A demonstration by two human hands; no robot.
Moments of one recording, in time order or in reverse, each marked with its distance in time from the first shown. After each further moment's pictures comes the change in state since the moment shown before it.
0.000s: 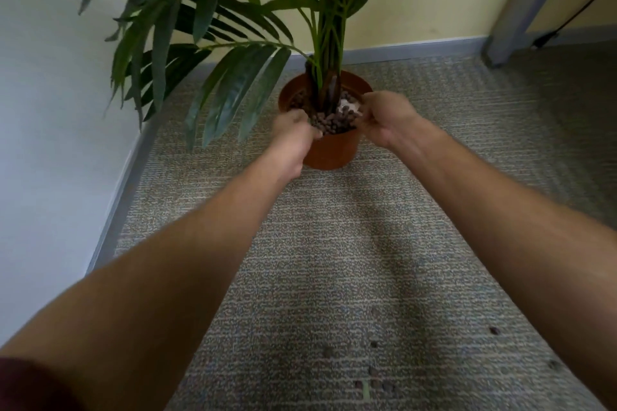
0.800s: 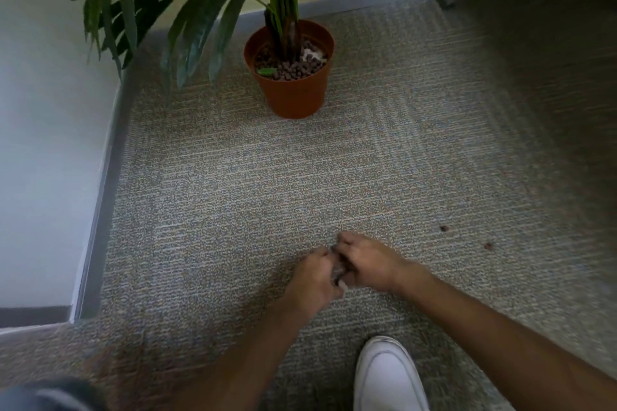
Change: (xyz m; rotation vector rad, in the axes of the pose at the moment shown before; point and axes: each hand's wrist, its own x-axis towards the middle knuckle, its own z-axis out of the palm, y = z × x) left_hand -0.230 -0.211 -0.039 1.174 -0.629 0.262; right_hand -0.194 0.211 -0.165 -1.699 -0.656 -0.401
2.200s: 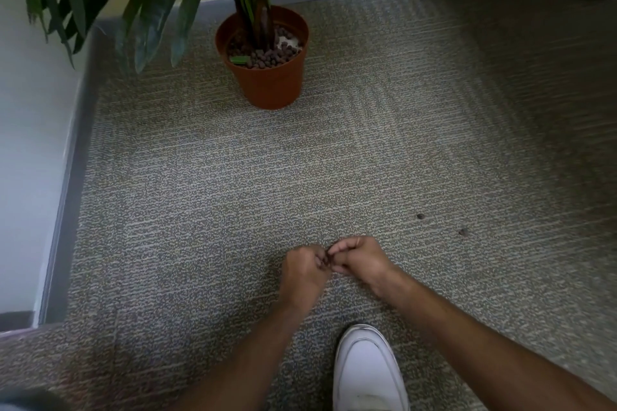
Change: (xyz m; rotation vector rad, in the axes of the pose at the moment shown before) left_hand 0.007 0.014 0.031 -0.394 0.271 -0.185; right_hand -0.023 -0.007 0.018 1.439 0.275 0.707
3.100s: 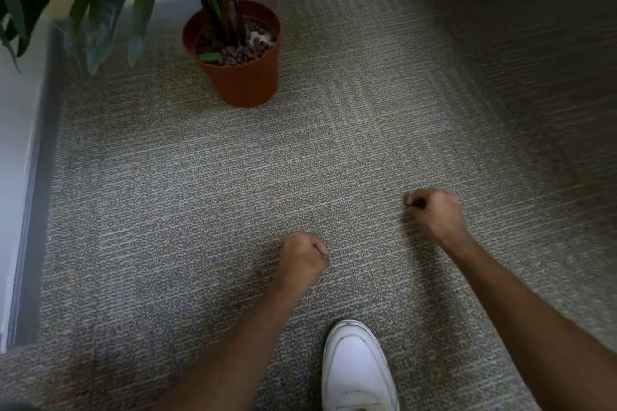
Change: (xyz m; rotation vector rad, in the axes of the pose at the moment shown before) left_hand 0.018 0.027 0.006 -0.006 -0.154 -0.056; right_hand 0.010 -0.029 -0.152 -0.932 0.638 -0.413
